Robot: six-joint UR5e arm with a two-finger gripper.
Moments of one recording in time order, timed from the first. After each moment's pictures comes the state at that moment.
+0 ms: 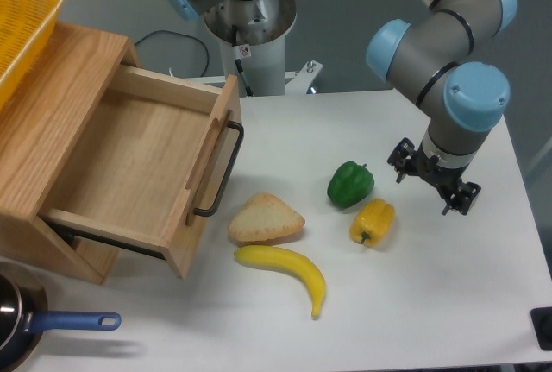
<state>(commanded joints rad) 2.74 -2.04 -1.42 -1.24 1.58 1.40</state>
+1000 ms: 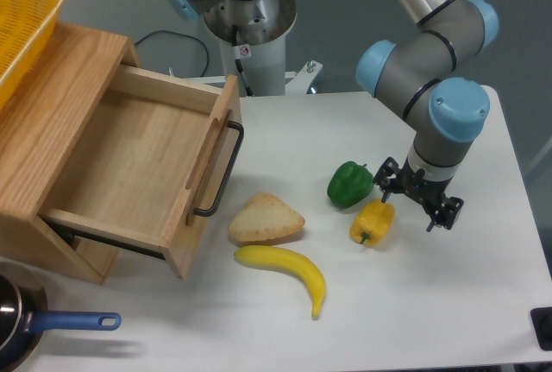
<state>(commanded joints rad) 2.74 -2.08 -1.53 -1.06 1.48 1.35</state>
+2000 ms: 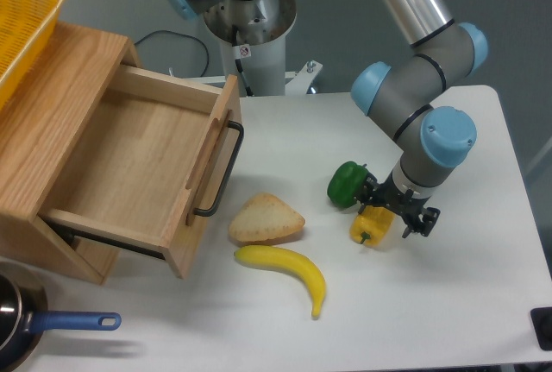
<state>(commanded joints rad) 2.72 -2.12 -1.57 -1.10 1.42 1.19</state>
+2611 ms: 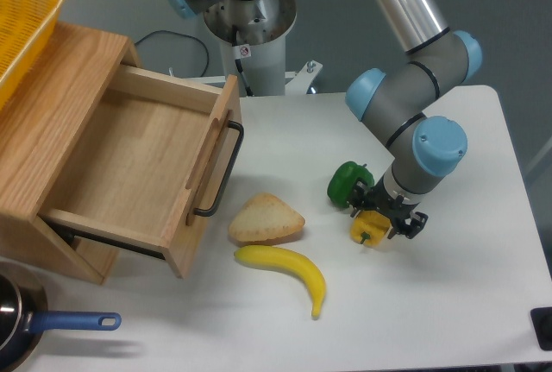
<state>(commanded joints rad) 2.71 -2.13 -1.57 -1.11 1.42 1.20</state>
